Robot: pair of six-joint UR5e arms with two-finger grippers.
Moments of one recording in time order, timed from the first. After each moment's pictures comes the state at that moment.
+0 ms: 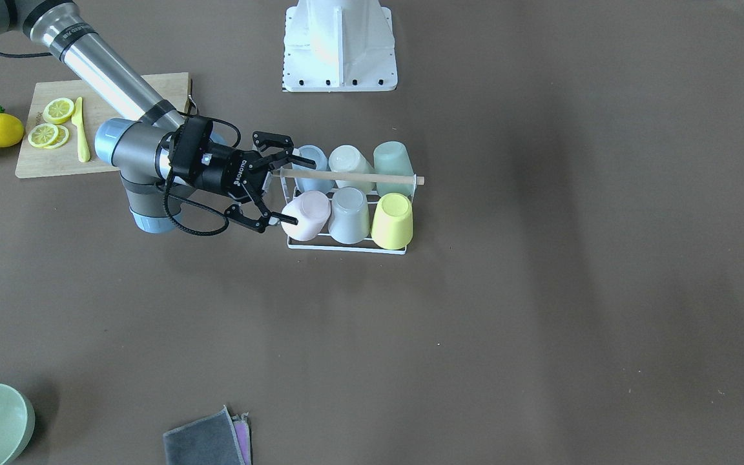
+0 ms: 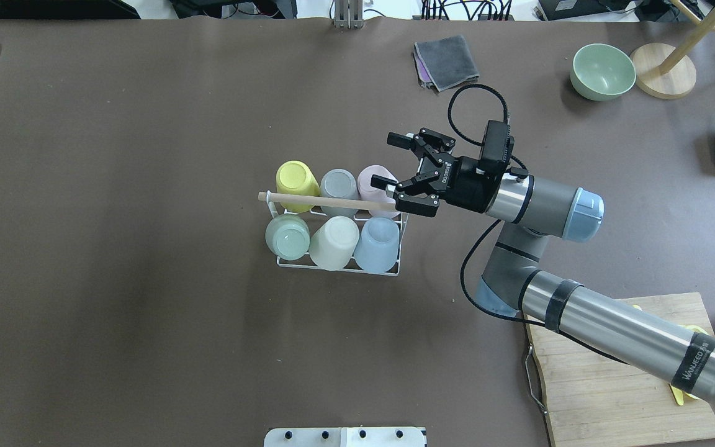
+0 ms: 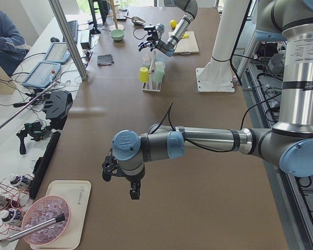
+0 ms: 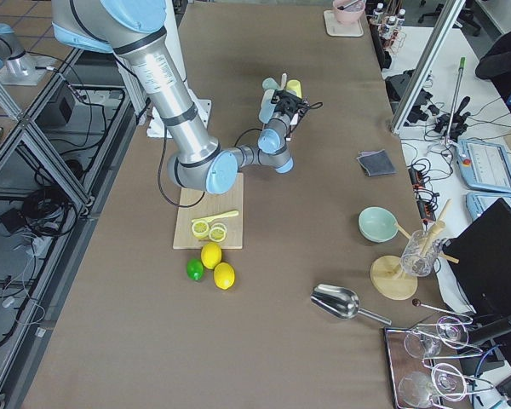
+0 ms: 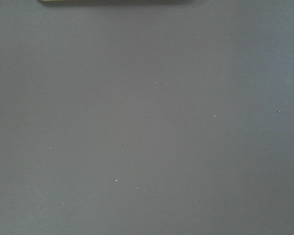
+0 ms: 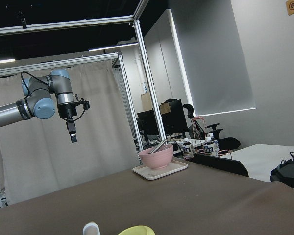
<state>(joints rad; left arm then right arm) -1.70 -1.56 -1.63 -1.38 -2.34 0.16 0.59 -0.92 1.00 0.64 1.66 0.61</state>
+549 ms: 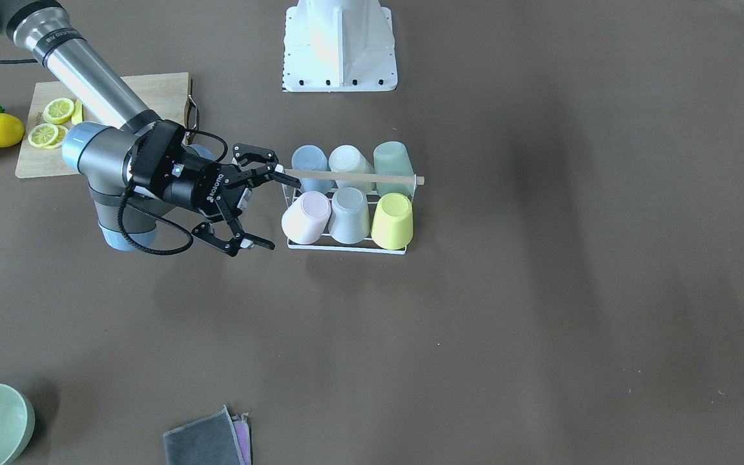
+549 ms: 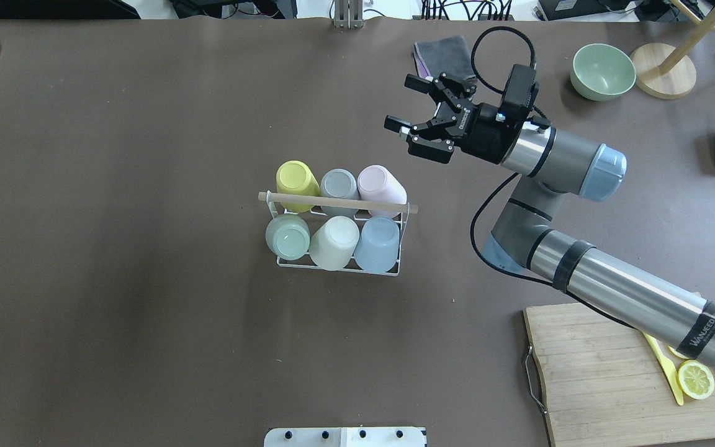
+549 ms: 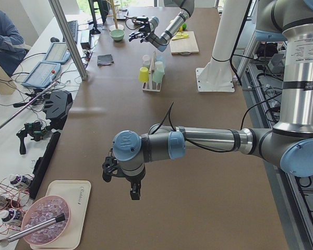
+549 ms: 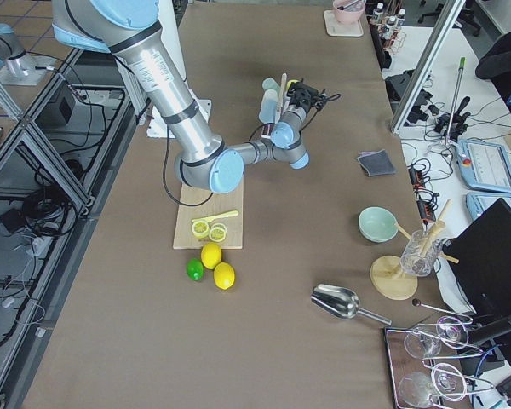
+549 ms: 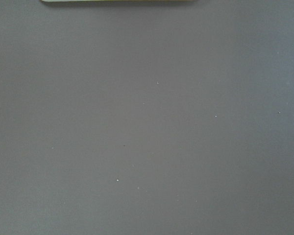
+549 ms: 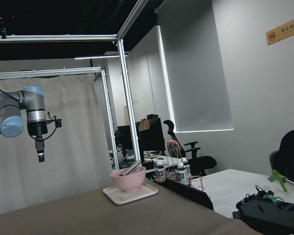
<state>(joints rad) -1.71 -1.56 -1.64 -1.38 -2.34 0.16 0.72 -0.90 1.03 0.58 1.66 0.61</state>
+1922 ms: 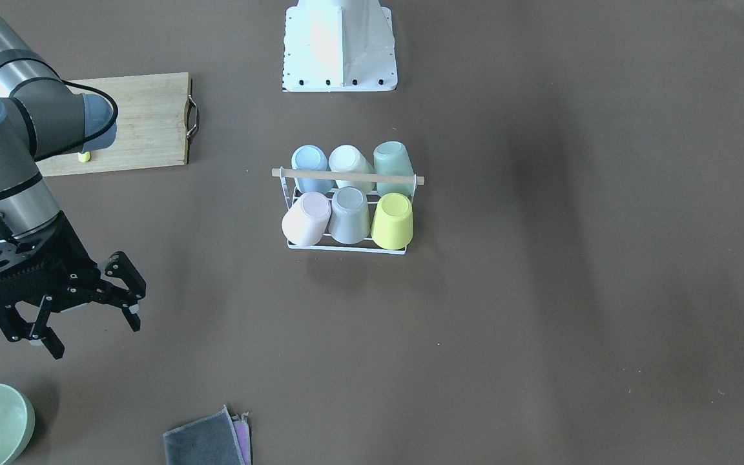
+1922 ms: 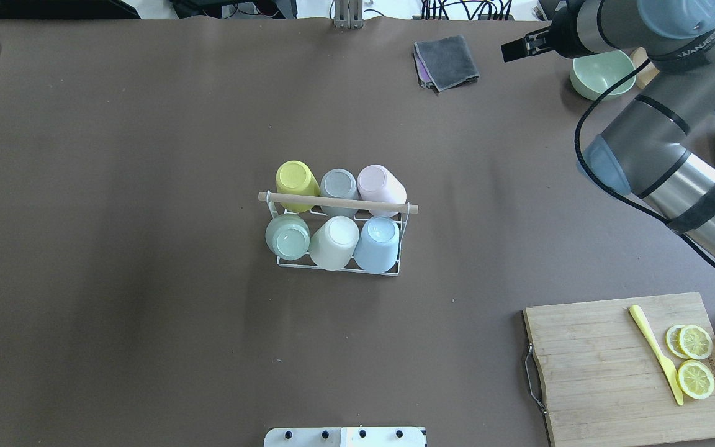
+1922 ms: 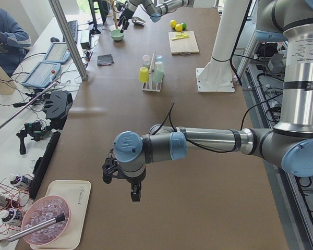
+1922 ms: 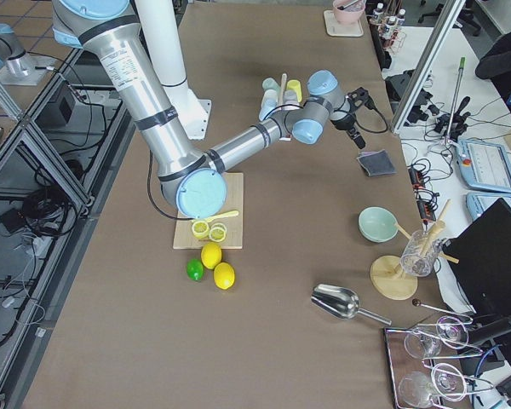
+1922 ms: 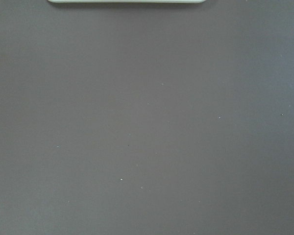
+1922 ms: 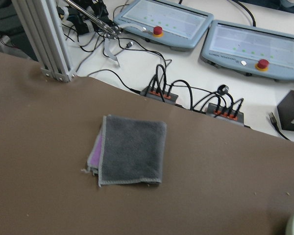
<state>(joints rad) -1.72 -1.56 -1.64 -1.38 -2.34 0.16 1.00 -1.10 1.61 -1.11 1.83 0.64</state>
